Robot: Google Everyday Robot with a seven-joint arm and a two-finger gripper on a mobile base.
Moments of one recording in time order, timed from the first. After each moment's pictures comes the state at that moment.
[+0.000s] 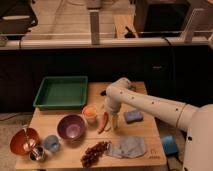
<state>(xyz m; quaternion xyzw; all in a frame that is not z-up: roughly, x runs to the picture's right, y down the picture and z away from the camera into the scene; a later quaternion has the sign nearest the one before) 0.009 0.154 0.846 -0.30 -0.18 -0.19 0.92</state>
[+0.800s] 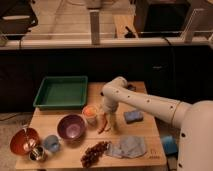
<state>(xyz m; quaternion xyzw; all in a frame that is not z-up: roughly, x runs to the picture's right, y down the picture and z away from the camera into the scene) 0.000 0.155 0.854 -0.31 -0.17 -0.17 0.92</state>
